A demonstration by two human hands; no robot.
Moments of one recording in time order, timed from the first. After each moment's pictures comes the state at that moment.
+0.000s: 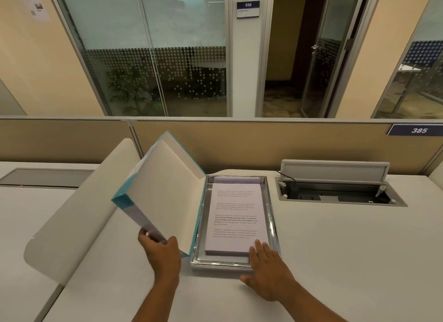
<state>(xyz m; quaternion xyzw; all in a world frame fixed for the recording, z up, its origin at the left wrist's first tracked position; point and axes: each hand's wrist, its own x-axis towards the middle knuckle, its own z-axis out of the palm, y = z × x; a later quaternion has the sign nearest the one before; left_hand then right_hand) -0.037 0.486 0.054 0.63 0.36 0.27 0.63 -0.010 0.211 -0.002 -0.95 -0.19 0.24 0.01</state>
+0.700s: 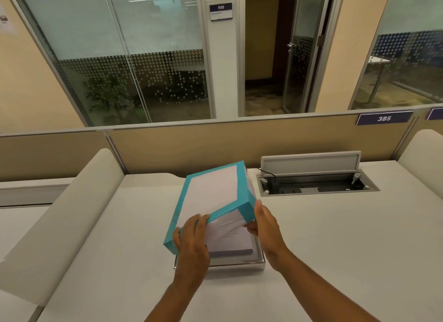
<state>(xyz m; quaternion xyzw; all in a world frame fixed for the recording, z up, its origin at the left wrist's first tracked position) -0.034 0.388 0.063 0.95 -0.01 0.24 0.22 0.008 0.196 0.100 -0.68 0.05 0.05 0.73</state>
